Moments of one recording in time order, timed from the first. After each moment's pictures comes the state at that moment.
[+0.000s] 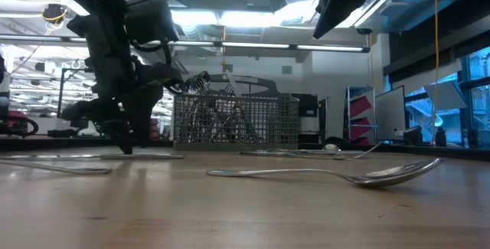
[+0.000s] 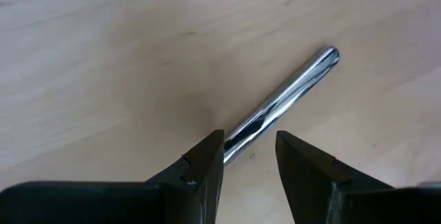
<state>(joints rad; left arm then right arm) 0.03 1.46 0.66 -0.39 0.00 -1.24 -0.07 1.38 1.30 -0.86 0.02 -0.10</state>
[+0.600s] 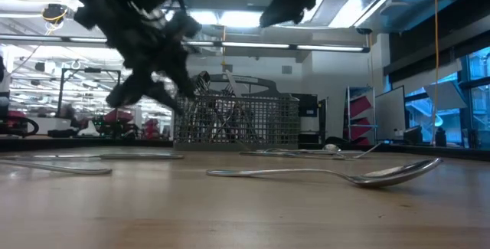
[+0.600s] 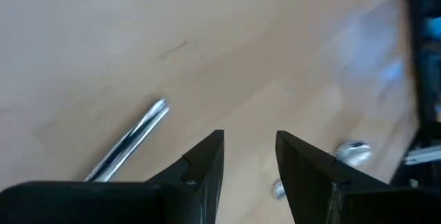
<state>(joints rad) 0.01 1.37 0.67 -0.10 -0.02 -1.17 -0.07 1.52 1.30 -0.43 -0.01 -0.11</state>
